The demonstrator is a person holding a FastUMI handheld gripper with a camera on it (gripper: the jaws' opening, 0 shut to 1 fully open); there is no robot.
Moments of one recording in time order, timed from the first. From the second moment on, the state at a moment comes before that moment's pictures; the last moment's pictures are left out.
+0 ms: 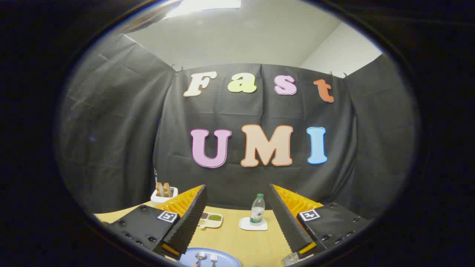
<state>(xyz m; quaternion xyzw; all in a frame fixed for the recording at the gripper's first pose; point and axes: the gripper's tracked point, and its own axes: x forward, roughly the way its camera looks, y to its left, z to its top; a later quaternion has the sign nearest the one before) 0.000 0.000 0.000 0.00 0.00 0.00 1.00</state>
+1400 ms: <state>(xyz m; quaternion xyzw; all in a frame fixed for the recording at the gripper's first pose) 0.018 0.013 -0.083 -0.01 0.13 0.05 0.99</state>
